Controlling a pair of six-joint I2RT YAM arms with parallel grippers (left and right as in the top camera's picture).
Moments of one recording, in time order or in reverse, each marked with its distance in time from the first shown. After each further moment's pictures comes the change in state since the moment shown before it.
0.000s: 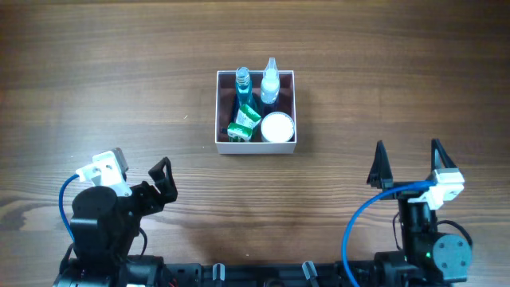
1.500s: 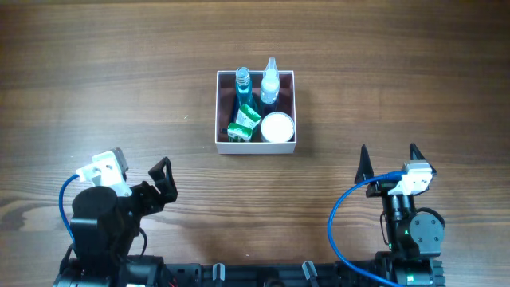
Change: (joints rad) left arm 0.000 0.000 0.000 0.000 0.000 0.000; right arm -0.041 -0.004 -0.241 0.055 -0.030 -0.042
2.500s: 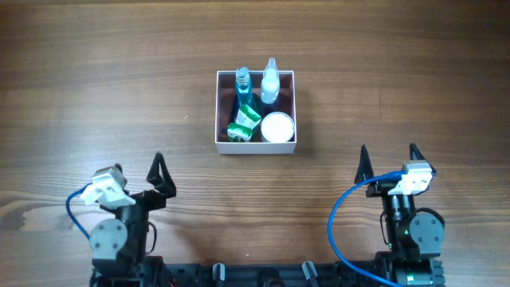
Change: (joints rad) left arm 0.032 -0.402 -0.457 0.459 -0.086 0.019; right arm 0.000 0.000 0.000 0.000 0.000 0.000
